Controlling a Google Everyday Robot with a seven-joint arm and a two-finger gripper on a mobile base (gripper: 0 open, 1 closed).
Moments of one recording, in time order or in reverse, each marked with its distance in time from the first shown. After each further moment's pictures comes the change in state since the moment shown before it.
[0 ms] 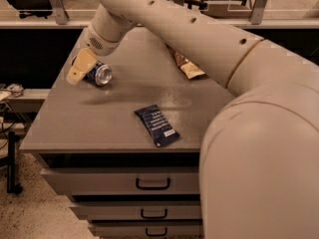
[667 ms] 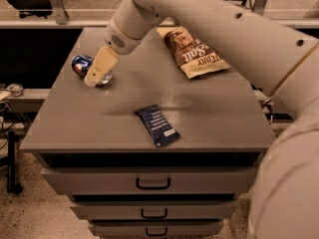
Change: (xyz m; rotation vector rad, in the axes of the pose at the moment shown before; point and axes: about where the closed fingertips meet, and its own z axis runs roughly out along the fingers) arm 0.039 0.010 -0.062 -0.010 -0.002 -0.043
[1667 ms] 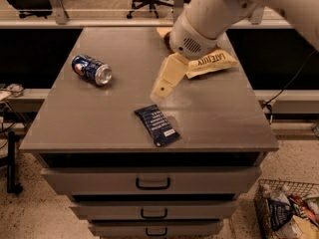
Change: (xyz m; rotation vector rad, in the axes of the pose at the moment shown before) arm 0.113 0.033 -0.135 0.015 0.130 -0.074
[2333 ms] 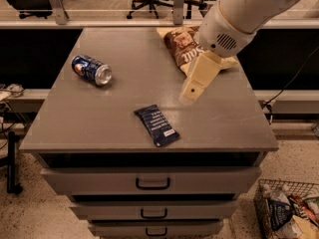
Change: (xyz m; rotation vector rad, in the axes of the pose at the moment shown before) arm 0.040 0.009 -0.052 0.042 0.056 -0.019
